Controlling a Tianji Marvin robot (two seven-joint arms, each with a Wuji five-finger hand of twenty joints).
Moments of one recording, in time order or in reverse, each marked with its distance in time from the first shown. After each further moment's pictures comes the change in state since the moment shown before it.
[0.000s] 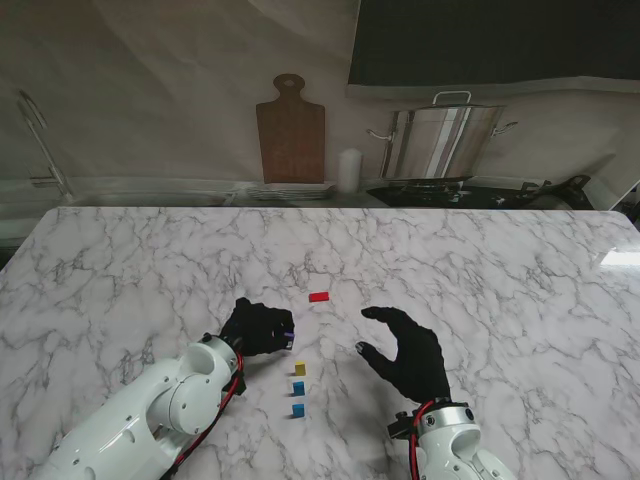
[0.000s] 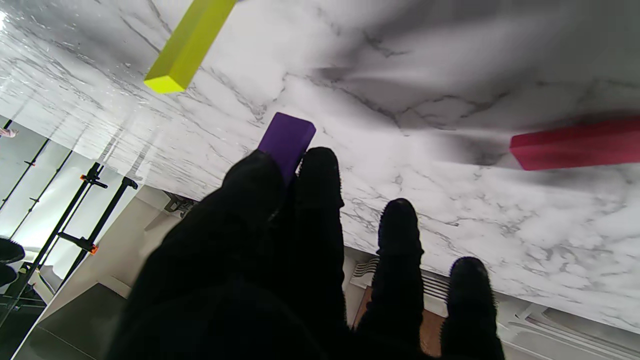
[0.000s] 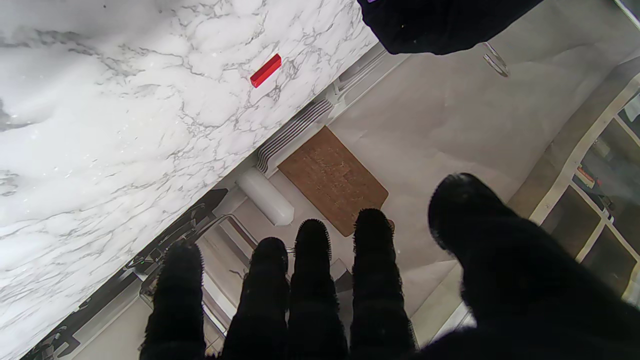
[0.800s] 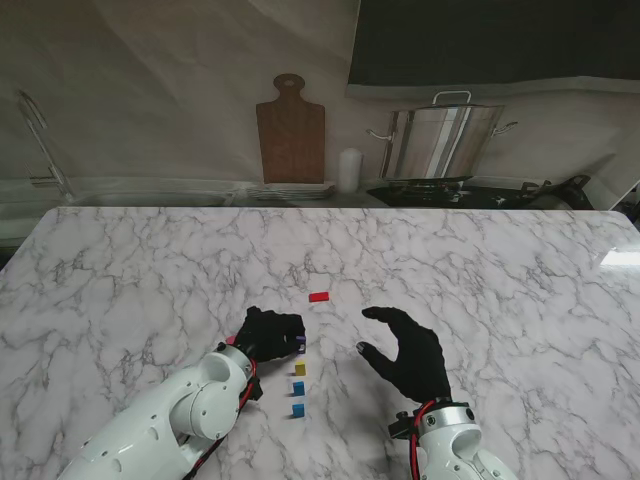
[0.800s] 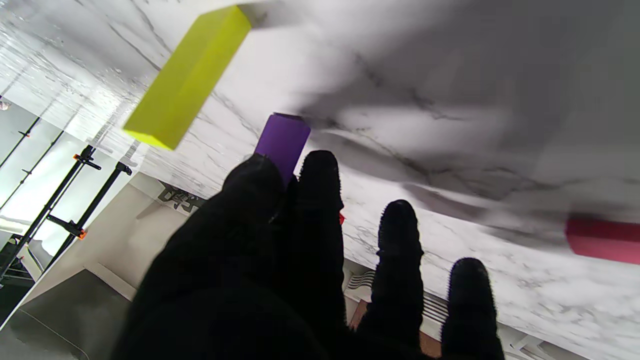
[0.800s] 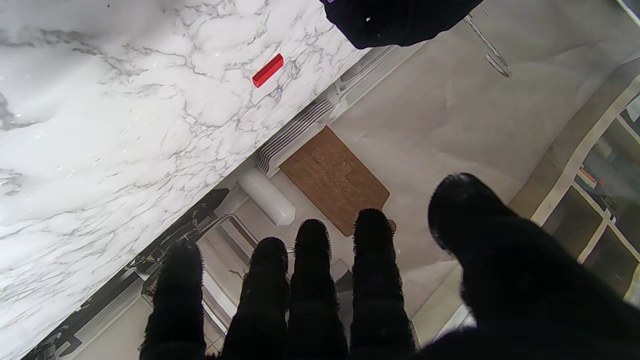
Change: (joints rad) left arm -0.061 -0.048 0.105 0.143 -0.095 0.009 0.137; right arm -0.001 0.000 0.003 0.001 0.000 0.000 0.001; left_hand 0.015 0.033 -0.042 0.000 -0.024 -0.001 0.024 -0.037 -0.016 0.000 -0.055 -0.020 -0.009 0.000 -0.001 -0.001 0.000 0.000 -0.016 0.003; right_hand 0.000 0.000 0.000 0.000 0.000 0.000 0.000 0.000 0.000 0.000 0.000 0.000 0.000 0.000 0.000 0.000 0.000 0.000 0.000 0.000
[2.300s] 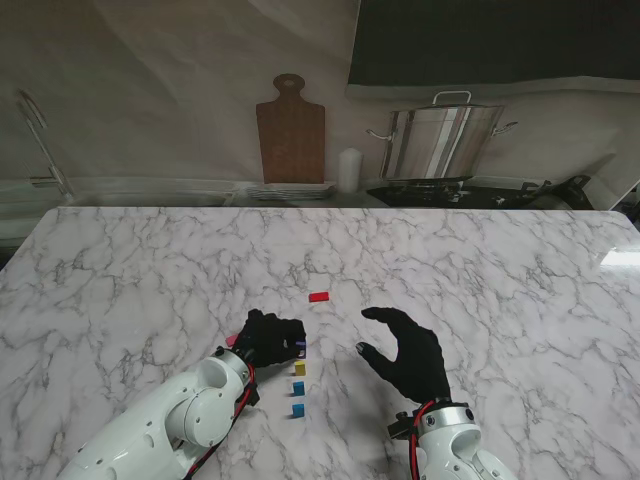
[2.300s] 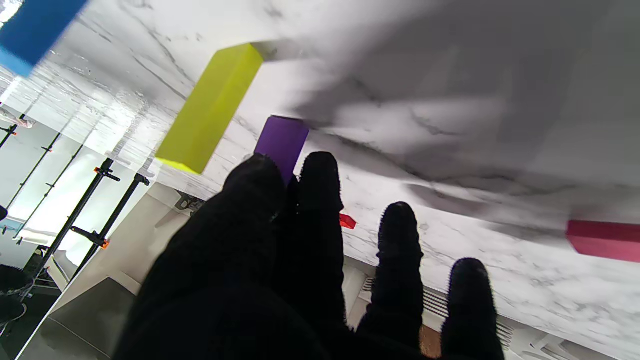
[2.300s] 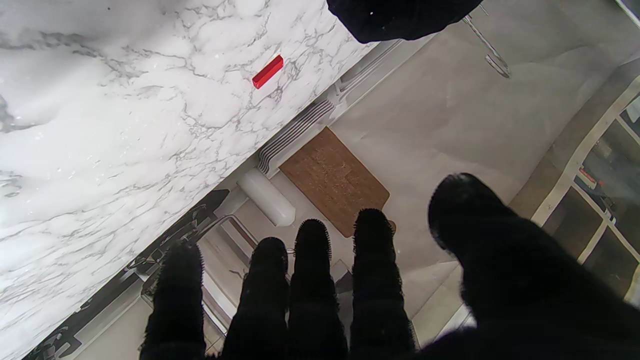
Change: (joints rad) left arm 0.031 0.012 -0.023 -0.021 0.051 -0.054 -0.012; right arm 0.001 0.000 -0.003 0.002 0.000 0.000 -0.001; left_hand 0.009 0.001 -0.010 0.000 0.000 0.000 0.001 -0.015 -0.008 0.000 -0.016 0.015 -0.020 0.000 -0.004 -0.011 0.000 0.000 -0.009 0.006; right_hand 0.000 0.000 0.000 0.000 0.000 0.000 0.000 0.000 0.000 0.000 0.000 0.000 0.000 0.000 0.000 0.000 0.000 0.000 0.000 0.000
